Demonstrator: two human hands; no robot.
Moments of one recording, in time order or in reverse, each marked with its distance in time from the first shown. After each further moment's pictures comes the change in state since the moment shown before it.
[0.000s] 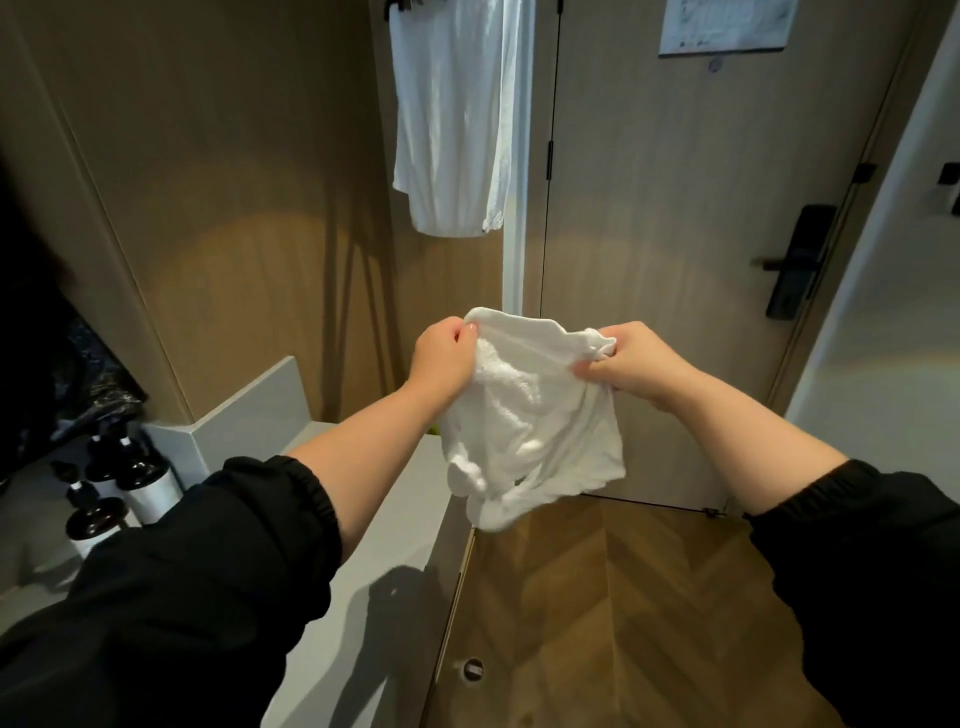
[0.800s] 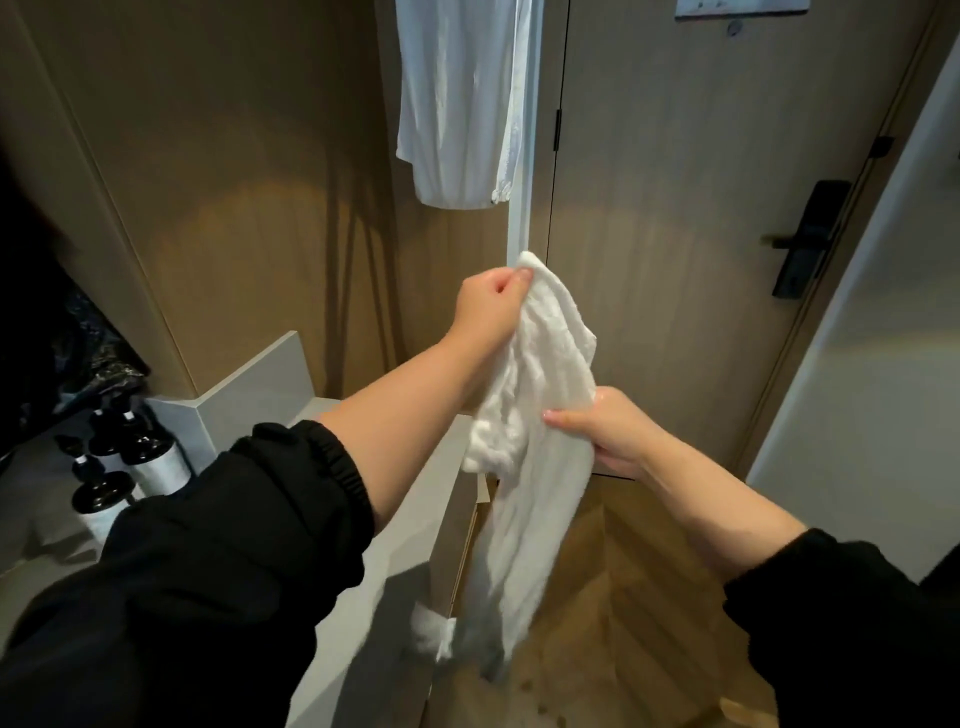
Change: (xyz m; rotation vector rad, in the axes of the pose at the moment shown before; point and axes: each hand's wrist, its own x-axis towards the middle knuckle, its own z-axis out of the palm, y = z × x) left_hand 0.006 0.025 0.013 -0.397 -0.104 0.012; right_hand -0.042 0.025 0.075 0.626 -0.145 0.288
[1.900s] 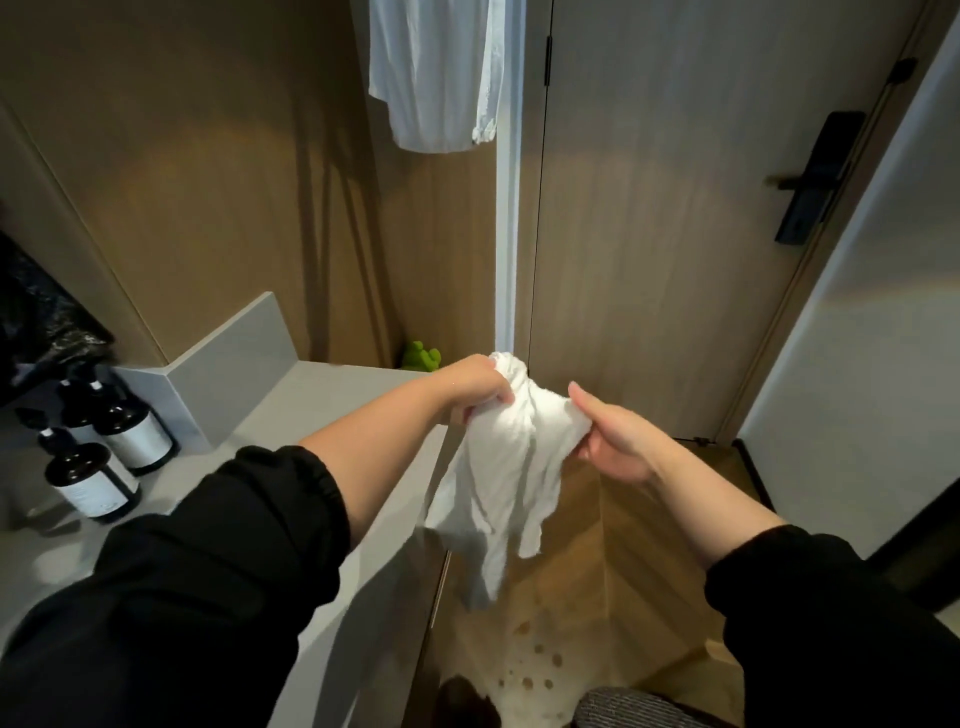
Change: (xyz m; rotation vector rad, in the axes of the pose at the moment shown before) left_hand -0.035 -0.092 0.009 0.286 -0.502 -0.643; right_hand 0.023 0.079 -0.040 0.258 -0.094 0.278
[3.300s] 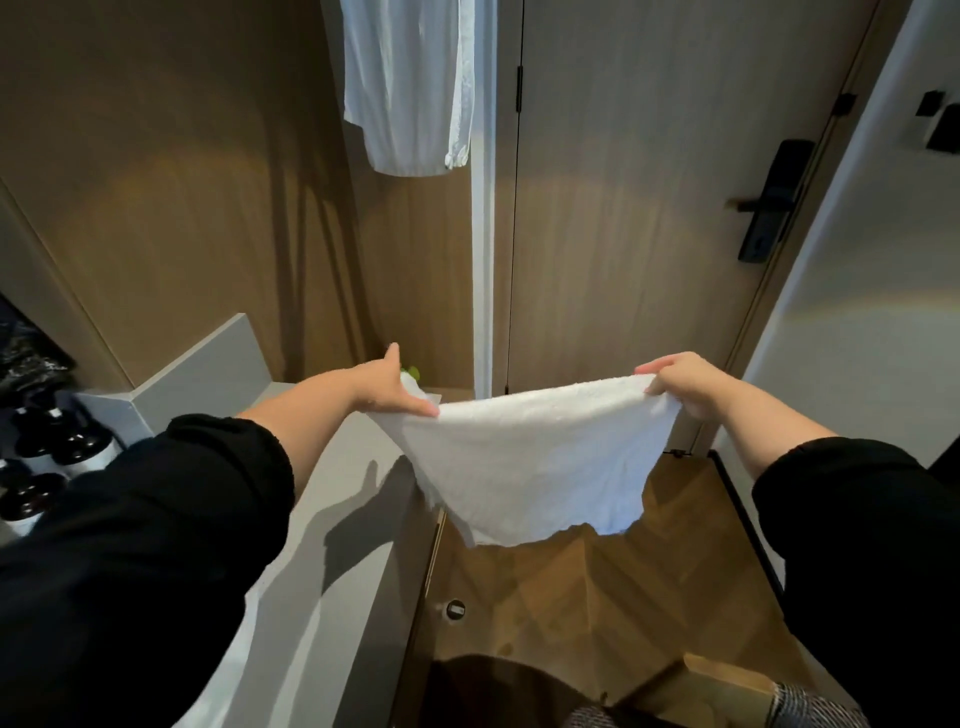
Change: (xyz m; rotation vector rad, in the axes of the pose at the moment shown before) left_hand 0.017 -0.021 -0.075 0.607 0.122 0.020; right_hand -0.016 -0.090 -0.095 -0.671 0.592 -0.030
